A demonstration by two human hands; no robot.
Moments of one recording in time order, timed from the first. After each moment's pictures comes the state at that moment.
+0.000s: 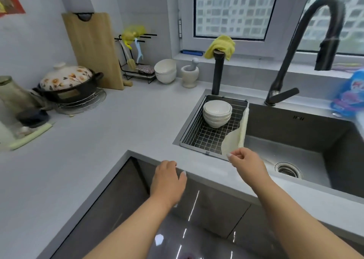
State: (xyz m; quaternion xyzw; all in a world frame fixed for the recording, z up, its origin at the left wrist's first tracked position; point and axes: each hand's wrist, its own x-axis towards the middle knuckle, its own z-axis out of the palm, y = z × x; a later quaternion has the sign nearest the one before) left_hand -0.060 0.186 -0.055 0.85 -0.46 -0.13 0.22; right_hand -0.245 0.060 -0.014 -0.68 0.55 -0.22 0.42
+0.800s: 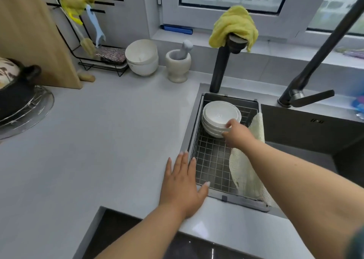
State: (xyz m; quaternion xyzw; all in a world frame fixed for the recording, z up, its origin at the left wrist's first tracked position) left_hand 0.022 0.028 -0.101 0.75 -0.65 -0.11 0.00; right_hand -0.101 -0.173 -0.065 -0.70 0.64 -0.04 0.29
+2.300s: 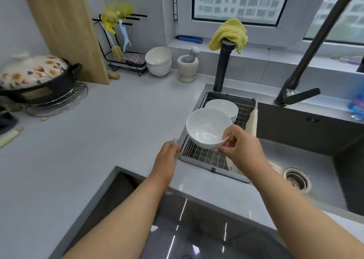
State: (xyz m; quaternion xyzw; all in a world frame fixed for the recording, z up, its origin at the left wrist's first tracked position) left_hand 0.004 0.084 -0.040 0.68 -0.26 -0.43 0.54; right_hand -0.170 -0.010 0.012 -0.78 0.49 -0.23 0.33
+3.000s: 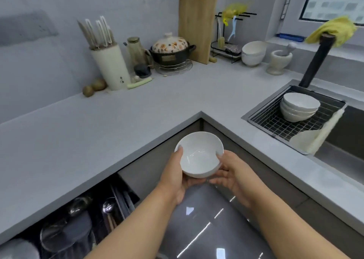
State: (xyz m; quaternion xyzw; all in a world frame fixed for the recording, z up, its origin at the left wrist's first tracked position) left_hand -0.114 0.371 0.000 0.58 0.03 -0.36 0.73; right_hand -0.205 0.241 0.001 -0.56 0.23 -0.05 0.79
